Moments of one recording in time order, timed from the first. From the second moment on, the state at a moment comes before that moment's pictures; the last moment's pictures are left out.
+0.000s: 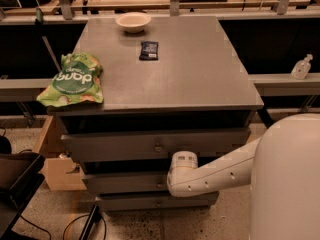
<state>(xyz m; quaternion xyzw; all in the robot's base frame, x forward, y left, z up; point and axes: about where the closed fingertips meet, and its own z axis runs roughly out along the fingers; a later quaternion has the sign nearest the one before) 0.523 -0.068 0.408 -0.71 0.69 -0.09 0.12</state>
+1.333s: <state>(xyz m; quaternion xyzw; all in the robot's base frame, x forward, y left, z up) 0.513 -0.072 0.419 -0.71 0.69 -0.09 0.10</state>
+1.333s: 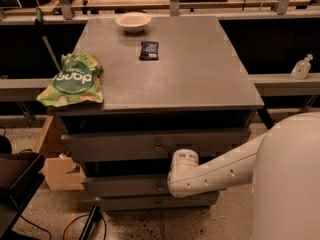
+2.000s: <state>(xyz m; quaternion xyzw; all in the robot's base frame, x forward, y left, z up) 0.507 -0.075 0.431 -0.71 0.70 -0.09 0.10</state>
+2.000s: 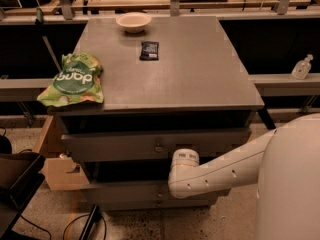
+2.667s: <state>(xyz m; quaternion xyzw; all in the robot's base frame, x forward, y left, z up) 0.500 -0.076 0.437 -0.70 0.70 -0.10 0.09</state>
